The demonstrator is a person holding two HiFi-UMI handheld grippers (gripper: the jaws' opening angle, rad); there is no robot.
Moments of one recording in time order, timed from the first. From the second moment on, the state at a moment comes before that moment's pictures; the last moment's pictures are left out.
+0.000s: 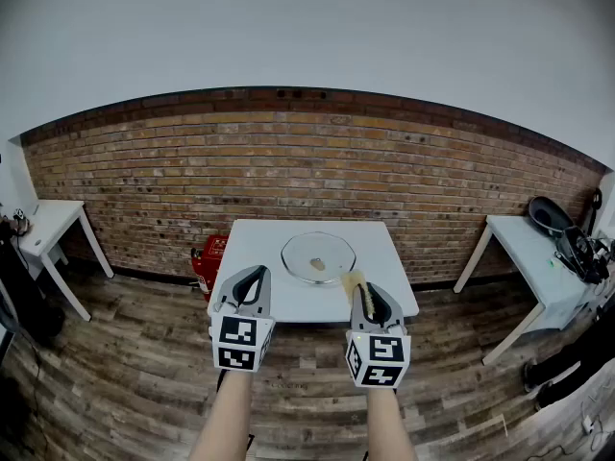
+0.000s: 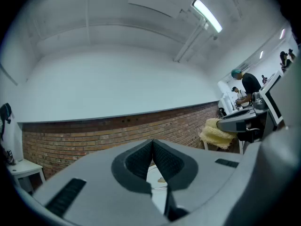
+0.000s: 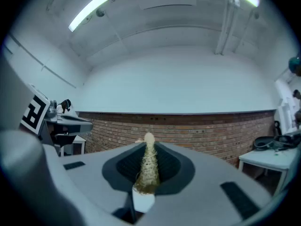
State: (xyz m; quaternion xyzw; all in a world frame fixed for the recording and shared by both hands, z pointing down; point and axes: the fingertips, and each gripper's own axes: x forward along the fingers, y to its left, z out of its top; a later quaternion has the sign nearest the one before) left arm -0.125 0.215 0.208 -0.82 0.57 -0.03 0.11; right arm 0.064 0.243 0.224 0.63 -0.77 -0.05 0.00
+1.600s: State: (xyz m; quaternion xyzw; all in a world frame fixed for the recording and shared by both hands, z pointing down) left arm -0.039 0.201 0.228 -0.81 0.57 -0.05 0.10; right arm 0.150 0.222 0.248 0.62 -0.78 -0.04 0.00
